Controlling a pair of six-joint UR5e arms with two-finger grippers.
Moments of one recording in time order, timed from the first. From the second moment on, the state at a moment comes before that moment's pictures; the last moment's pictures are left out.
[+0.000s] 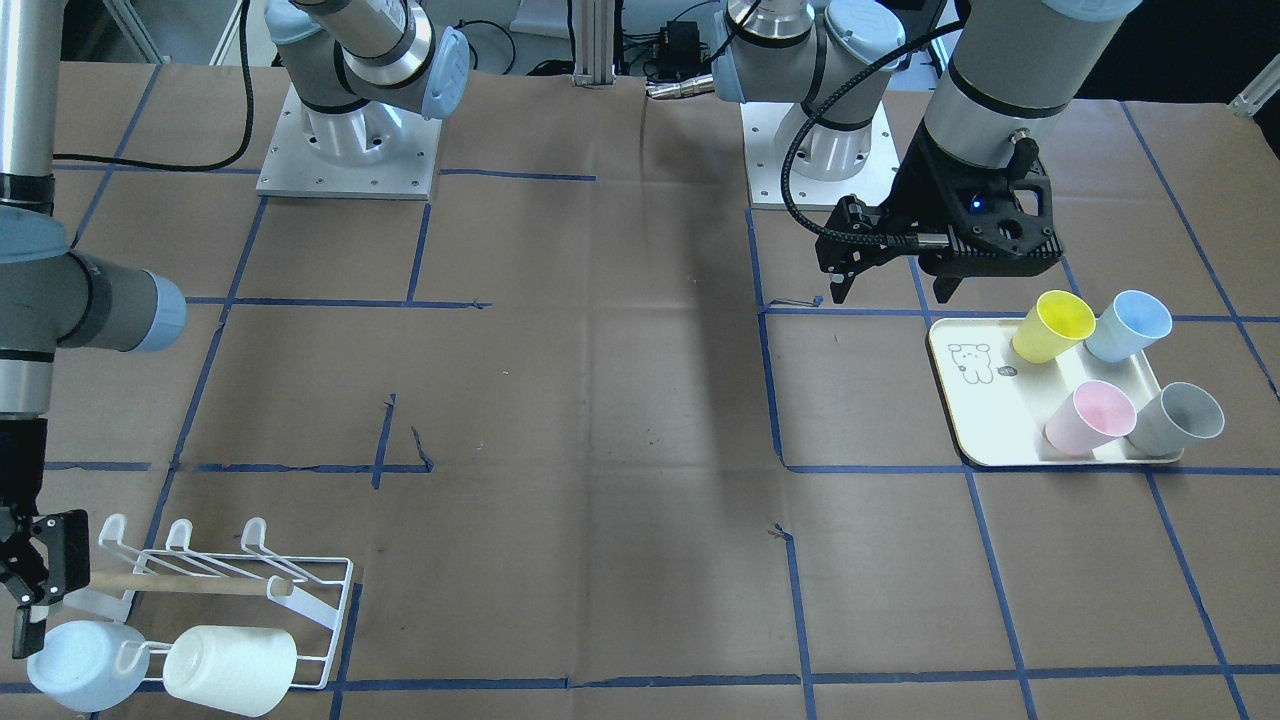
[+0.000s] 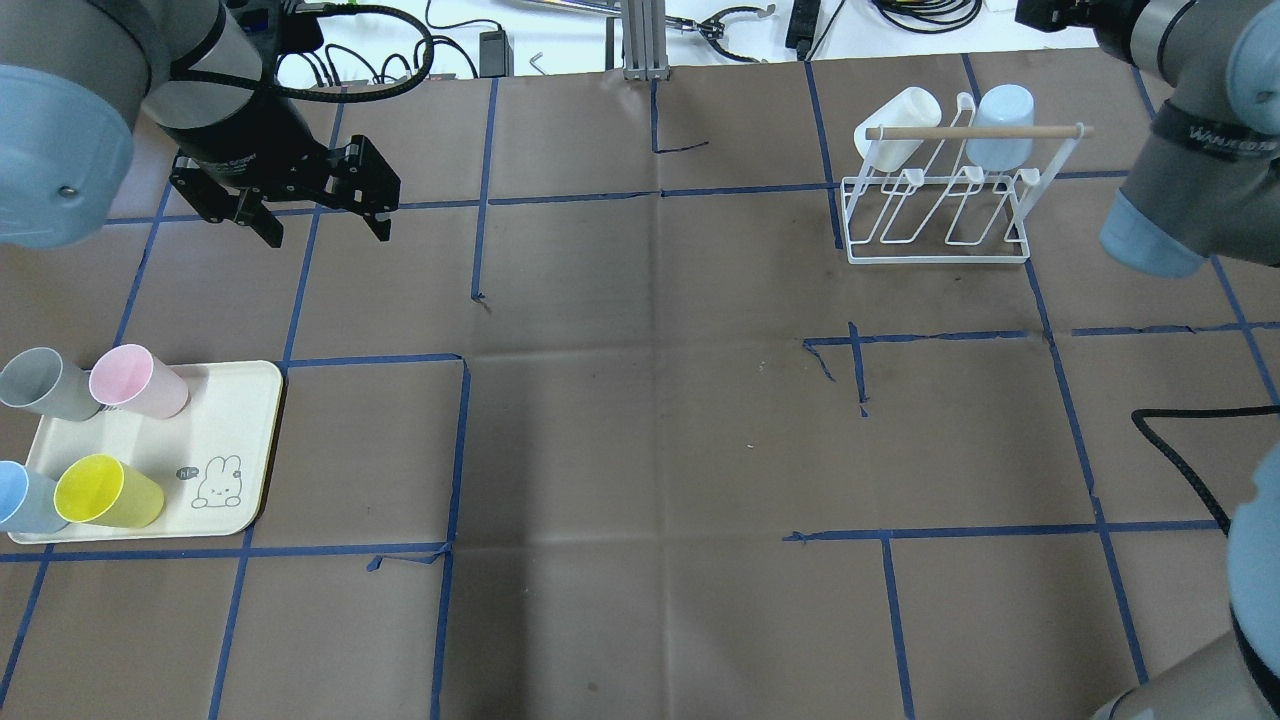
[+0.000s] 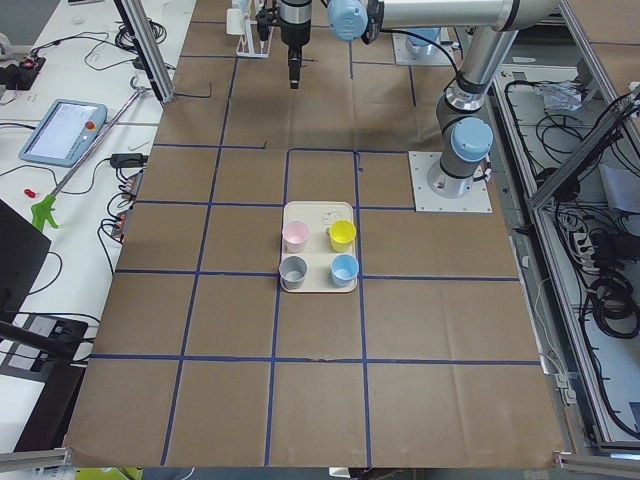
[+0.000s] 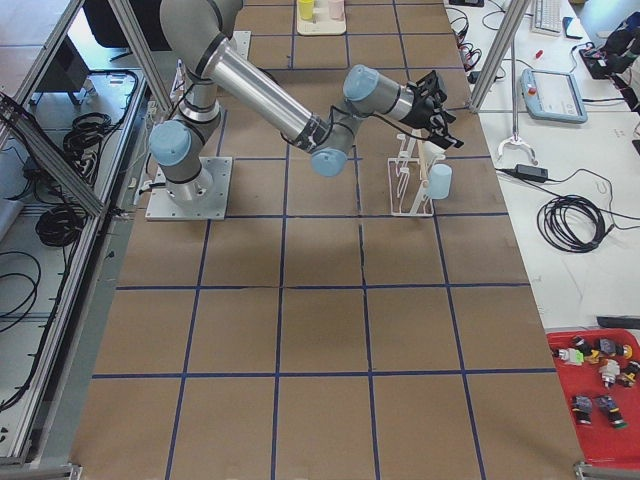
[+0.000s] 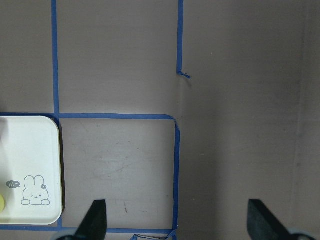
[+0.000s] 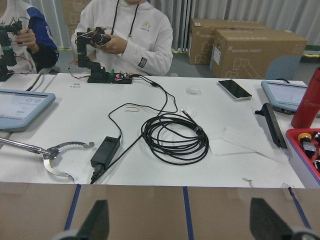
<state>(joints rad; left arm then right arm) -1.53 -1.59 -1.59 -1.48 1.58 0.02 1.24 -1.24 1.77 -3.13 -1.30 -0.20</state>
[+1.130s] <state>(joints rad) -1.54 -1.59 -1.59 -1.49 1.58 0.01 1.60 -1.50 1.63 -1.98 -1.57 0.05</state>
